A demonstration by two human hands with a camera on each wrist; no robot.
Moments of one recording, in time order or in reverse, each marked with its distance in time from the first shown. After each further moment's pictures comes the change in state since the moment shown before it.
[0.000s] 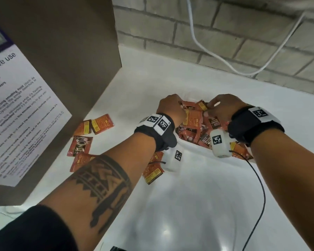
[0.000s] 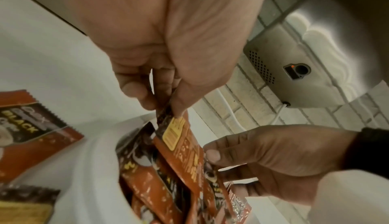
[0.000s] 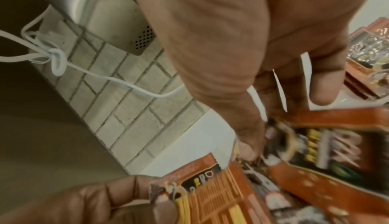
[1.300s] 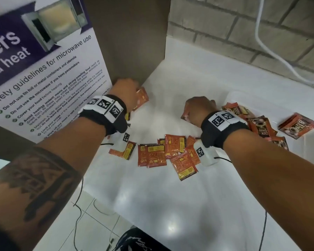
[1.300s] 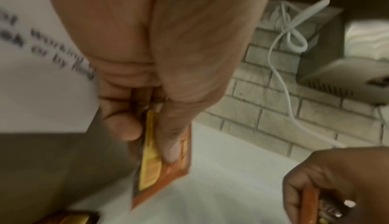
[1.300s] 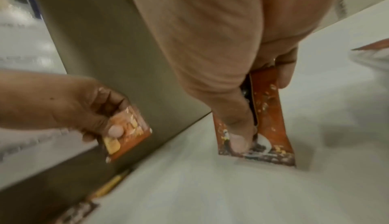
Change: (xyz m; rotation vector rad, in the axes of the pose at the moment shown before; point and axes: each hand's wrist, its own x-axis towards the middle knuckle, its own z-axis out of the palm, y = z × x) left_hand -0.039 -0.162 -0.153 0.683 0.045 -0.205; right_hand -0.003 -0.163 0.098 -0.452 -0.141 -0.379
